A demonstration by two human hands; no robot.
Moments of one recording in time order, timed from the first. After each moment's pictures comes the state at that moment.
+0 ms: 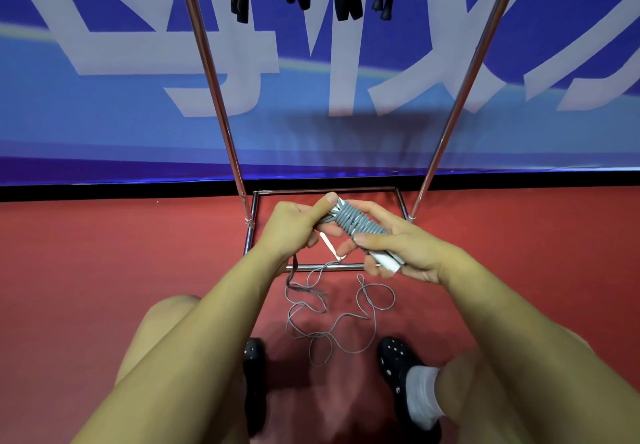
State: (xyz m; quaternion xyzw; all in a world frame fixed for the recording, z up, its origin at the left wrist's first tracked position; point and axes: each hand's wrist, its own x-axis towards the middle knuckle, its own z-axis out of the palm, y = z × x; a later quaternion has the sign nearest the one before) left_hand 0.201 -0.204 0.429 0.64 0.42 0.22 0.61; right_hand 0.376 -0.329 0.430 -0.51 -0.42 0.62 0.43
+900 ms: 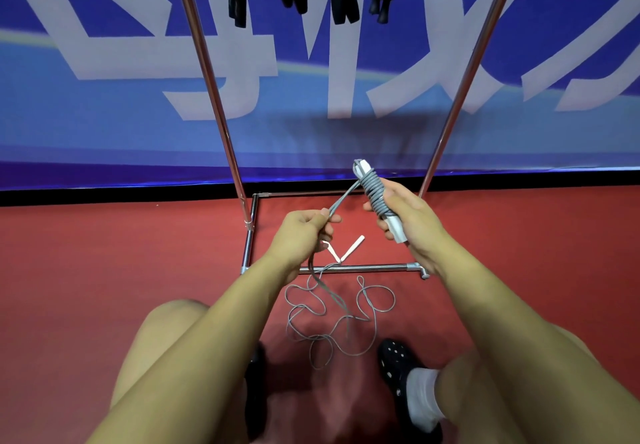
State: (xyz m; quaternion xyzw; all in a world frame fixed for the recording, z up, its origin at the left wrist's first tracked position) left_hand 0.214 -0.208 0.406 0.58 0.40 0.23 0.67; right_hand 0.390 -0.310 0.421 -0.61 -0.35 0.40 0.58
